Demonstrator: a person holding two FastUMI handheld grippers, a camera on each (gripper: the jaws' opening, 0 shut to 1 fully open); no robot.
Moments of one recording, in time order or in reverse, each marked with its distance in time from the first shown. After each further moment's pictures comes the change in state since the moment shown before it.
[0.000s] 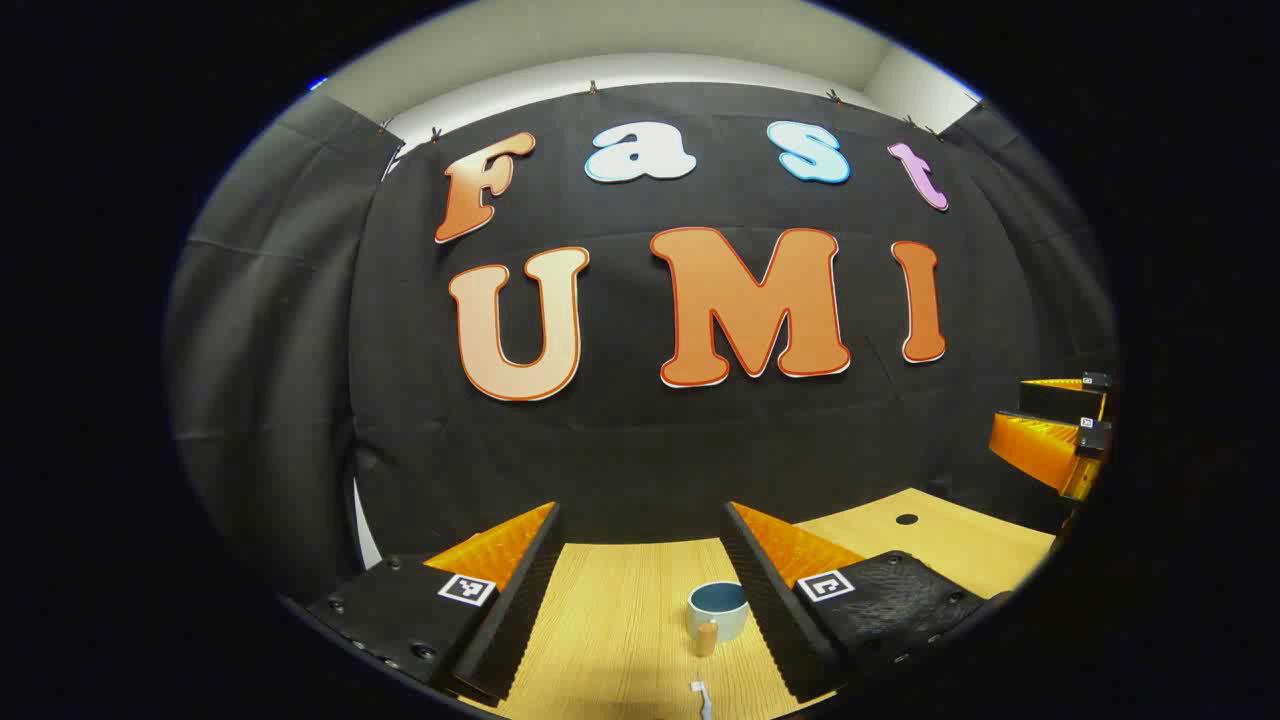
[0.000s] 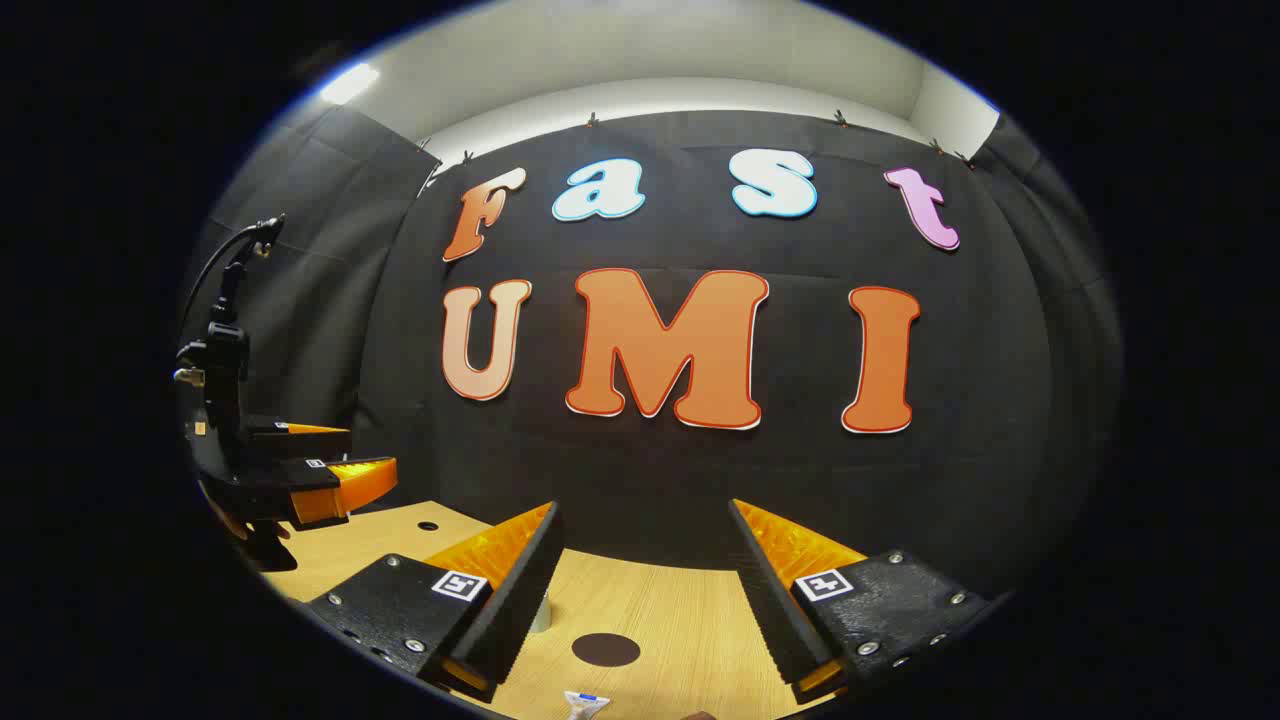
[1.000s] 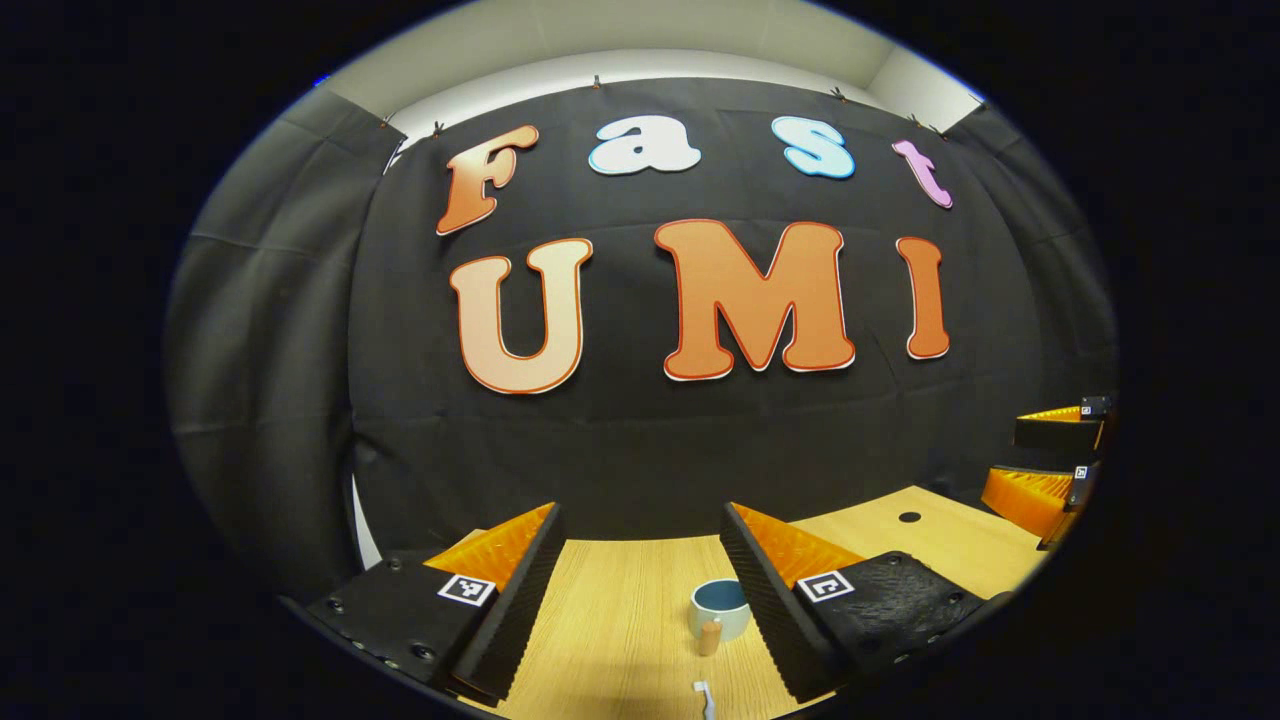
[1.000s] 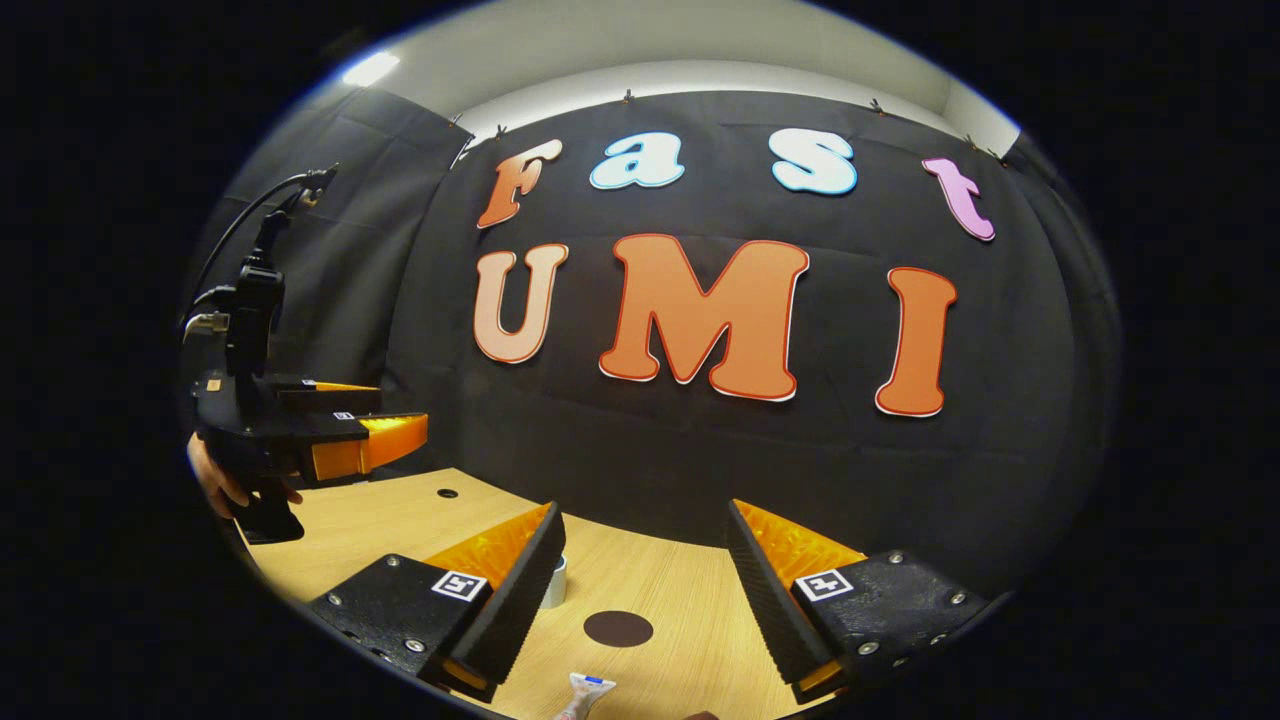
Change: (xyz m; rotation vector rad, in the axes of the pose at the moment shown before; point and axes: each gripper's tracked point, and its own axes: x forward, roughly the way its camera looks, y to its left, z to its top) left arm 0.008 0.006 -0.012 0.008 0.033 0.004; right arm -0.002 0.024 -0.034 -0.044 0.090 0.089
